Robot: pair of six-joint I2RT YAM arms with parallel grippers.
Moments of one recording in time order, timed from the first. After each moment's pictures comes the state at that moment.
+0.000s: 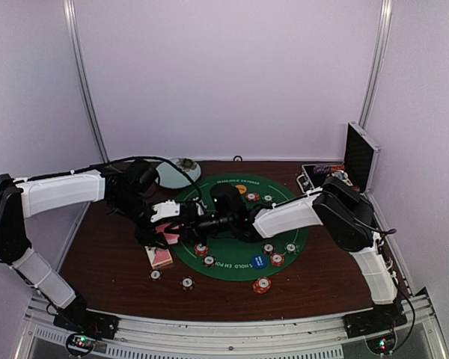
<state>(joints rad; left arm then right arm) -0.59 1.55 1.11 -0.80 0.32 0.84 0.96 2.30 1.52 0.53 -0.68 1.44</state>
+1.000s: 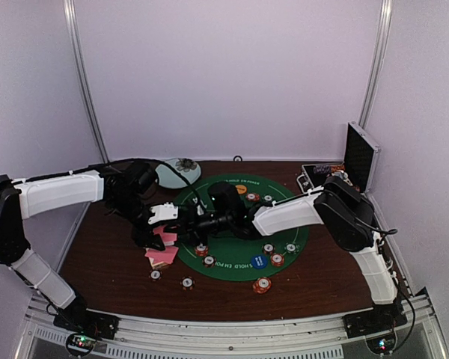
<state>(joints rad) -0.59 1.53 1.10 -0.84 0.27 0.87 0.96 2.29 1.55 0.43 -0.67 1.39</state>
